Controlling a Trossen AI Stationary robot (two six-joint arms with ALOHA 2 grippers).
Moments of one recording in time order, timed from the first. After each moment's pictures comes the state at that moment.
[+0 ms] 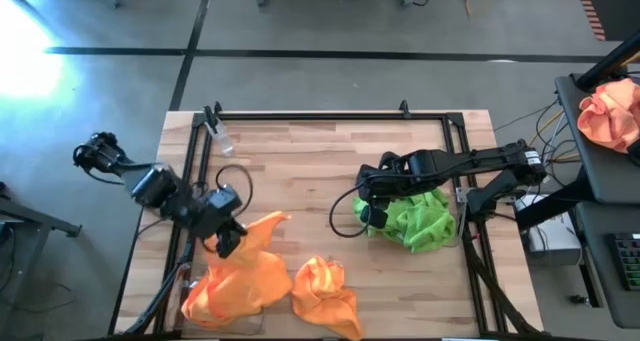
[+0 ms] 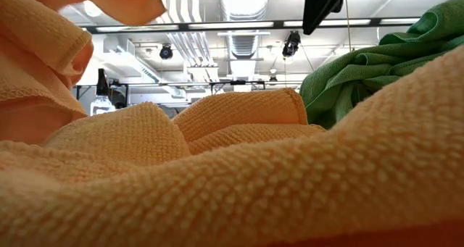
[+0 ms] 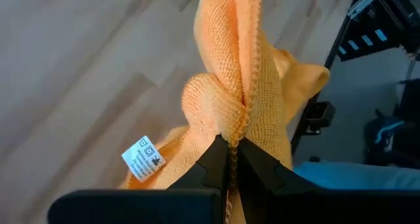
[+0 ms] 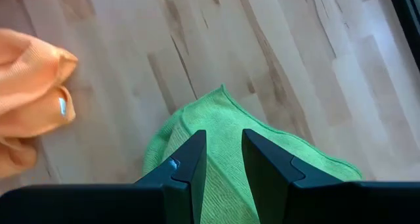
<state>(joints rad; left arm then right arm) -0.57 1.11 1.25 -1.09 -0.23 -1.18 0.13 1.60 1.61 -1.23 0.21 0.45</state>
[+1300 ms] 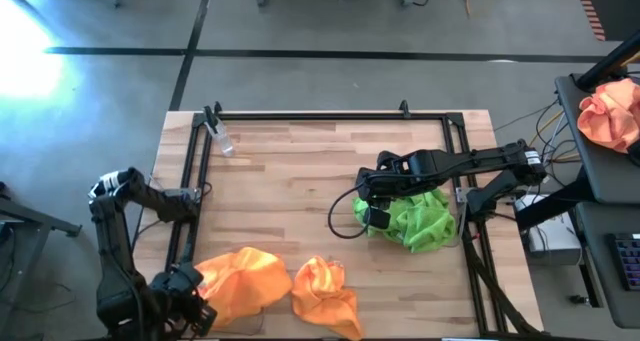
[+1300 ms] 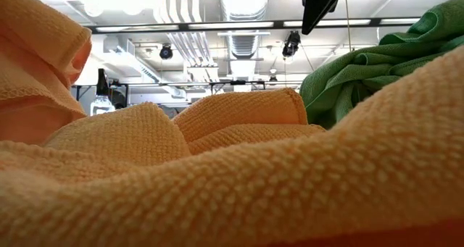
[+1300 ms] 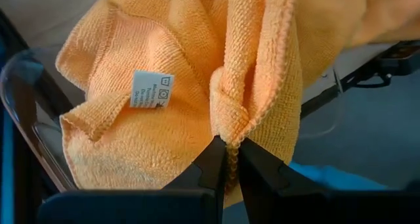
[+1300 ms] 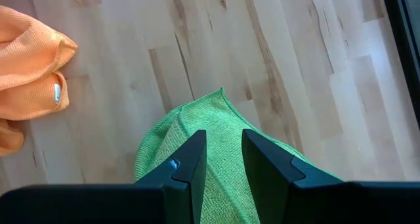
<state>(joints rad) -1.21 1.64 1.58 -1.40 -0.30 -2.30 0.13 1.60 1.61 -1.22 0.21 0.34</state>
